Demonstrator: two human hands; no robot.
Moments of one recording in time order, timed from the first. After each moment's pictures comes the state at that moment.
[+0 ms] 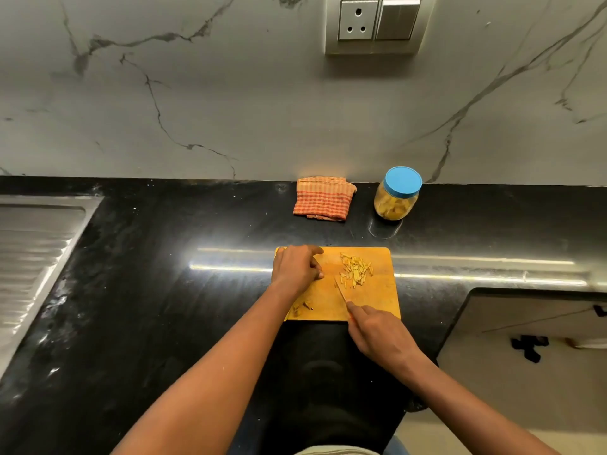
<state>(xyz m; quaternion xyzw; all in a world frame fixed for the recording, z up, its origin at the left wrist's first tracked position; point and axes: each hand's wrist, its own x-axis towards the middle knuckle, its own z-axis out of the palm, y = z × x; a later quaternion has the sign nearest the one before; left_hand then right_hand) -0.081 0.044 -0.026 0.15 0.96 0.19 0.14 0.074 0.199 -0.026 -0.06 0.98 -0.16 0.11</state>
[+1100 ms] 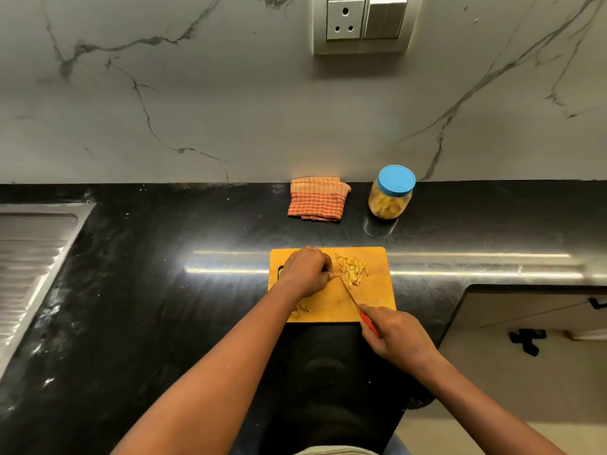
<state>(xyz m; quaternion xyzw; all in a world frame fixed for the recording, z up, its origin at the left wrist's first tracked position) -0.079 0.065 -0.020 0.27 0.94 0.15 0.17 0.087 0.233 -0.029 -0.06 0.98 -0.20 0.03</state>
